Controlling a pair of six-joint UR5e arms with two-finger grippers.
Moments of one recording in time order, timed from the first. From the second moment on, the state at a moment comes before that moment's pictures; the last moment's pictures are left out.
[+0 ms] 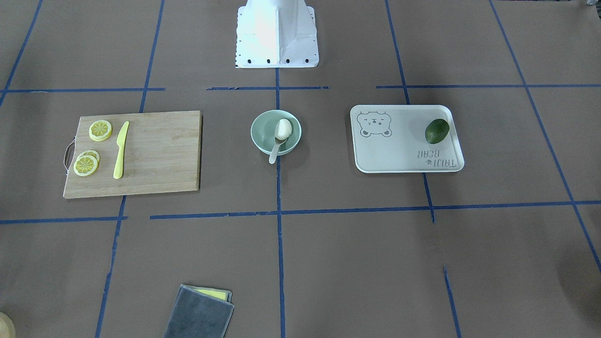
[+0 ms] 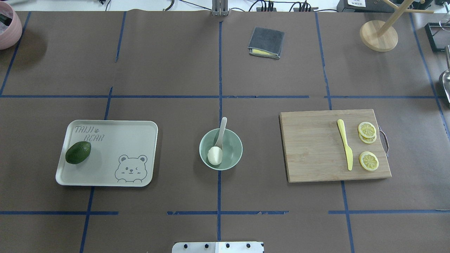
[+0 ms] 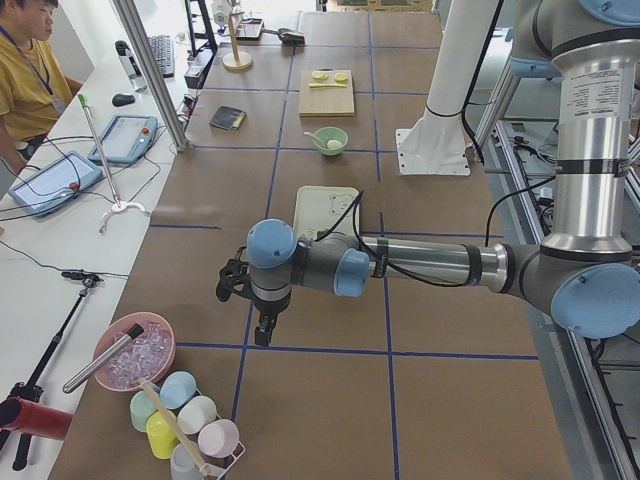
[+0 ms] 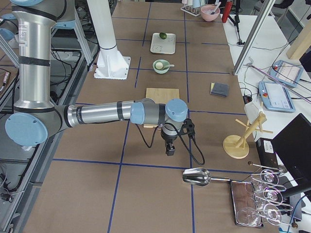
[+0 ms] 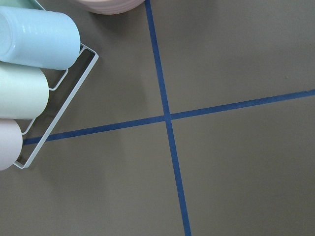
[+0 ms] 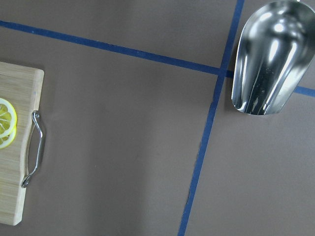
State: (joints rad) left arm -1.56 -1.52 -1.68 -1.70 -2.34 0.04; right arm 1.50 -1.65 1.78 -1.69 2.37 -0.16
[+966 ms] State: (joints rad) left arm -1.56 -1.51 -1.72 -1.56 -2.35 0.10; right arm 1.50 -1.66 1.77 -1.67 2.37 -0.15
